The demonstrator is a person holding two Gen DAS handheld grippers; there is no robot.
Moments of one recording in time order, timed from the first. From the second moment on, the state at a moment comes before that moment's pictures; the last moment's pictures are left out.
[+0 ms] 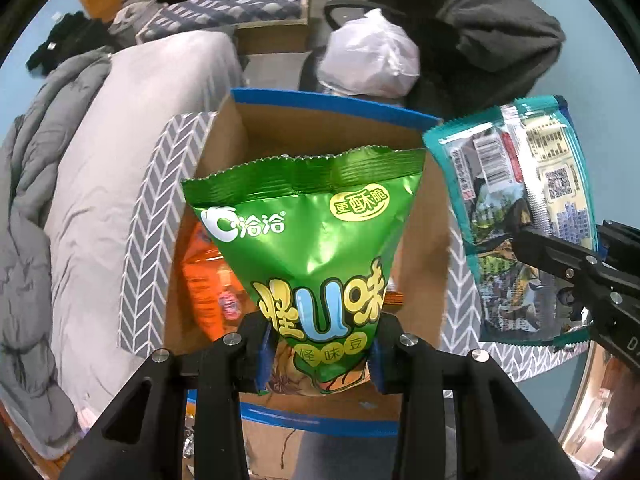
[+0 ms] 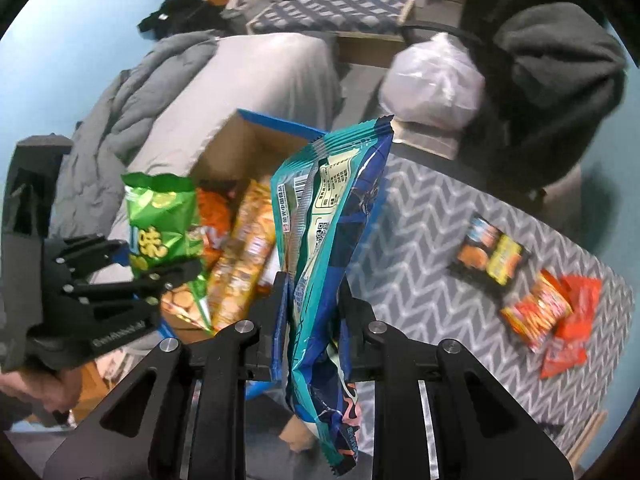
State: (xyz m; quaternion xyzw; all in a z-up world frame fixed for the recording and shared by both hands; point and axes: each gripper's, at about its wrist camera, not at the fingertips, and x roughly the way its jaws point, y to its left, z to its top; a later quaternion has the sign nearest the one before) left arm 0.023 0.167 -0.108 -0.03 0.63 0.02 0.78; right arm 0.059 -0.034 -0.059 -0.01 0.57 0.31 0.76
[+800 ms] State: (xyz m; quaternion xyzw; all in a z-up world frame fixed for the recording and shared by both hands) left arm 0.020 0.213 -0.121 -0.05 0.63 0.07 0.77; right arm 0.063 0.065 -0.085 -0.07 0.60 0.35 0.72
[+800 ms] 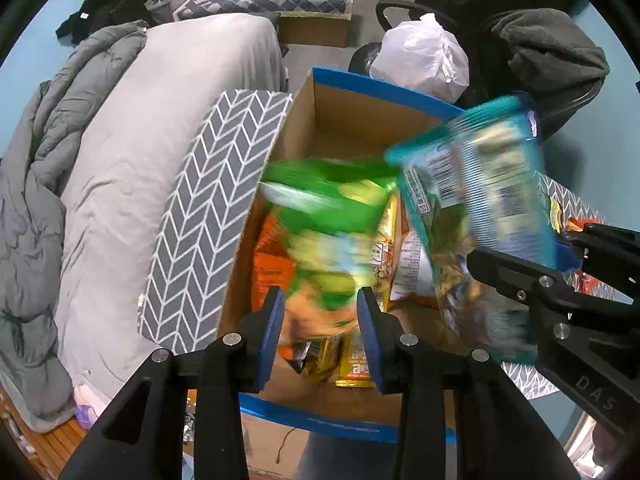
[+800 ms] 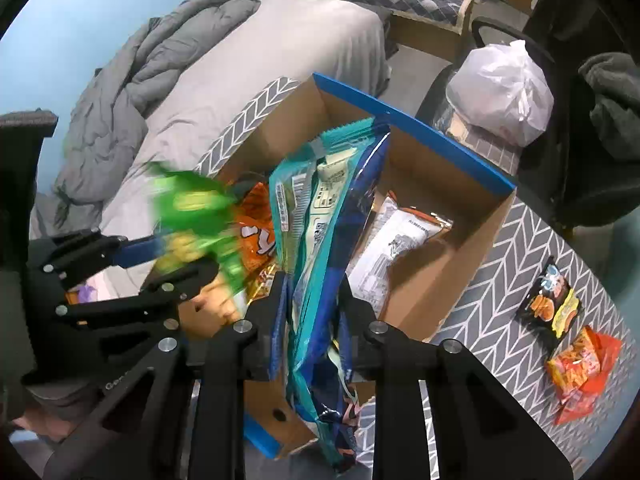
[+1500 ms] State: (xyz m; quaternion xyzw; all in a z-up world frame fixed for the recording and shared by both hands) left arm 0.024 0.194 -0.099 -0.02 0.62 0.07 0.78; right arm 0.073 0.034 -0.070 -0.07 0.59 0.31 0.74
